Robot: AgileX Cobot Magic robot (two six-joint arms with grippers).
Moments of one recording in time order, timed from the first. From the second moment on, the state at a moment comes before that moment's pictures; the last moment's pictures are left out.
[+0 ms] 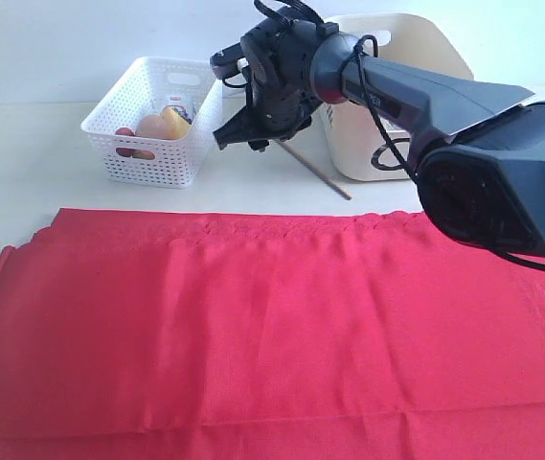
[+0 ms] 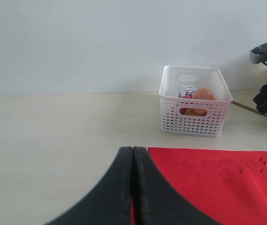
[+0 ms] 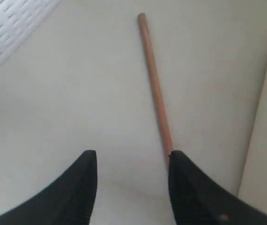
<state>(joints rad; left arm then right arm) -0.07 0.01 0.00 0.02 0.21 0.00 0.43 2.64 -2.38 -0.32 0.95 0.26</state>
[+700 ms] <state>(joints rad) -0.07 0.01 0.00 0.02 0.21 0.00 0.34 2.64 -2.38 -0.11 0.98 0.19</state>
